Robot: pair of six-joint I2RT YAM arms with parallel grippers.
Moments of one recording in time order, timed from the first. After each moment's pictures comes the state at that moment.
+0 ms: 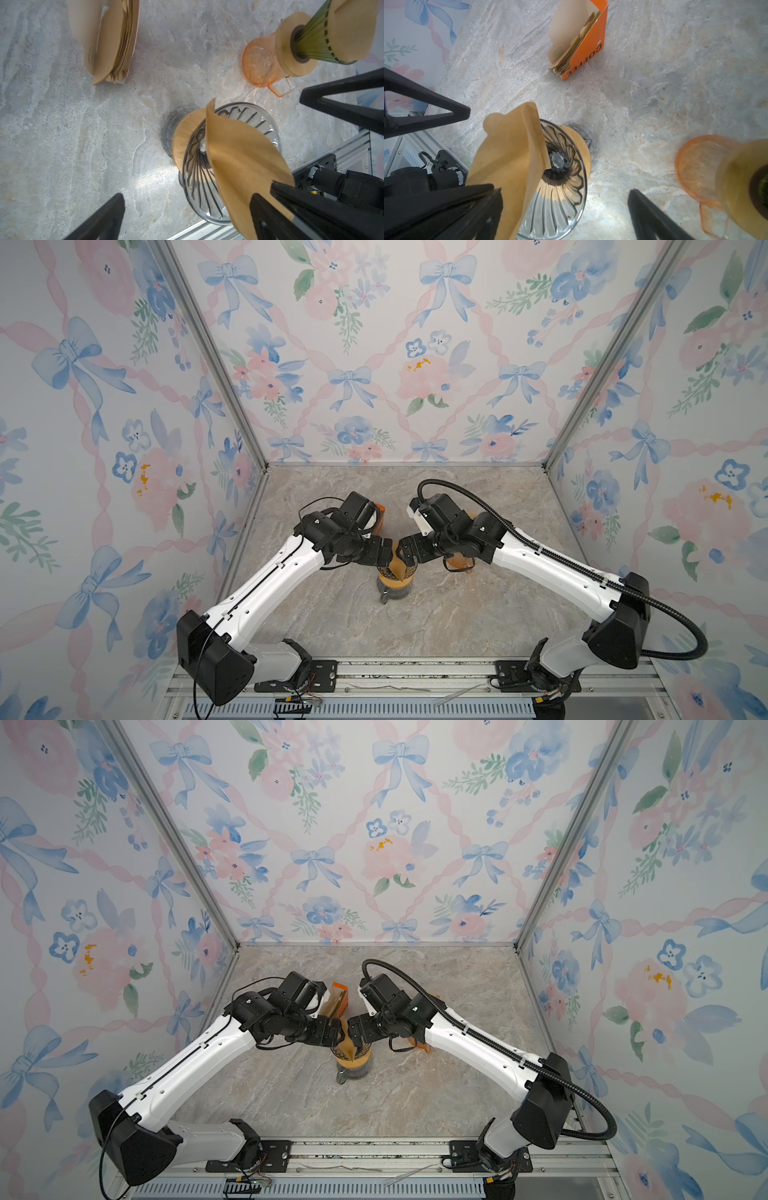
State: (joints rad) left arm -0.62 1.30 1.27 -1.07 0.11 -0.45; right arm 0.89 1.54 1.43 -0.83 -0.04 0.45
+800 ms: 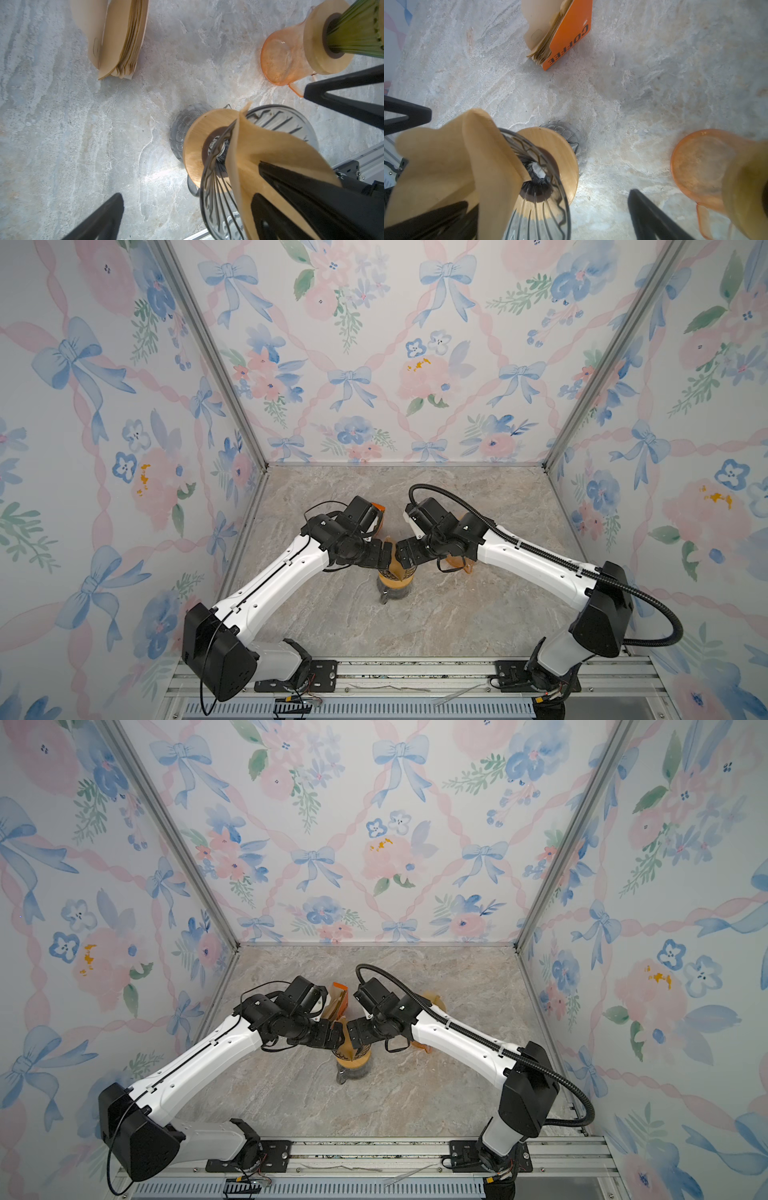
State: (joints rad) left arm -0.62 1.33 1.22 -1.03 0.08 -0.45; right arm 0.89 1.63 1.43 -0.84 0.02 0.45
